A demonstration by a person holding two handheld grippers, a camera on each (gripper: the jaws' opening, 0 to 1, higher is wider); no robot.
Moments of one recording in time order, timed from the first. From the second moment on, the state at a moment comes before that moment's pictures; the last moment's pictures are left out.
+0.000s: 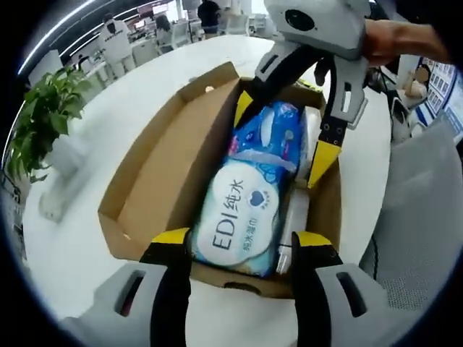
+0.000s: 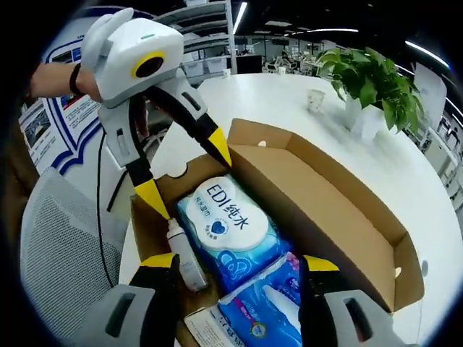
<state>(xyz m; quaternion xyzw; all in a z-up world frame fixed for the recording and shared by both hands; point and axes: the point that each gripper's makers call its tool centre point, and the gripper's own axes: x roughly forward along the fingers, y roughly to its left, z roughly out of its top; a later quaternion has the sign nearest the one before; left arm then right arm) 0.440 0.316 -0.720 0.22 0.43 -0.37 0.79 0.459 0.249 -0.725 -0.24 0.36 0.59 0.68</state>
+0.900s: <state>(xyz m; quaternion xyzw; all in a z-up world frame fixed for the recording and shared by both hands) 0.446 0.315 -0.749 0.26 0.45 -0.39 0.76 0.467 0.266 -0.762 -0.30 0.37 0.61 0.64</state>
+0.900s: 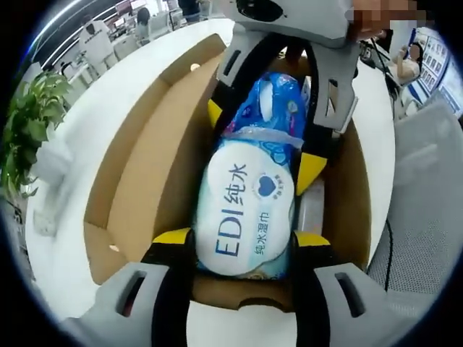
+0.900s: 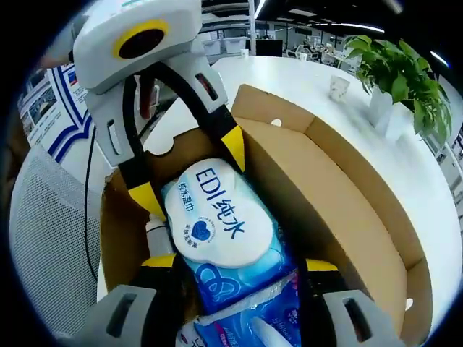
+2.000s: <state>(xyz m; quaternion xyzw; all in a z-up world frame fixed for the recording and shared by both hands) 0.445 0.305 -0.764 0.36 0.44 -0.43 0.70 0.460 0.269 -0.783 -0.43 0.32 0.64 0.55</state>
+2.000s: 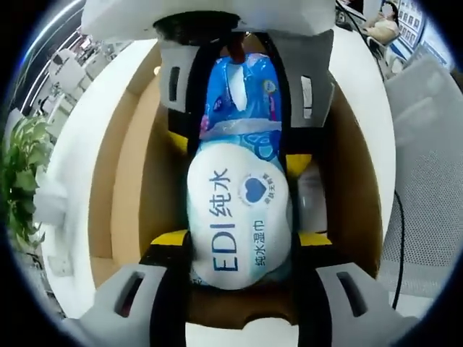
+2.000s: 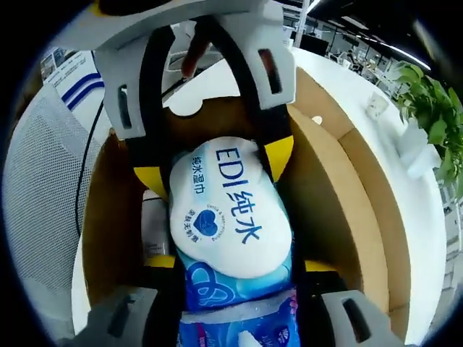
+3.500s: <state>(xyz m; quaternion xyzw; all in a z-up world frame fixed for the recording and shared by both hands) 0.436 0.288 -0.767 0.35 0.39 -0.50 0.69 0.443 0.274 -0.782 -0.42 0.30 0.68 0.52</state>
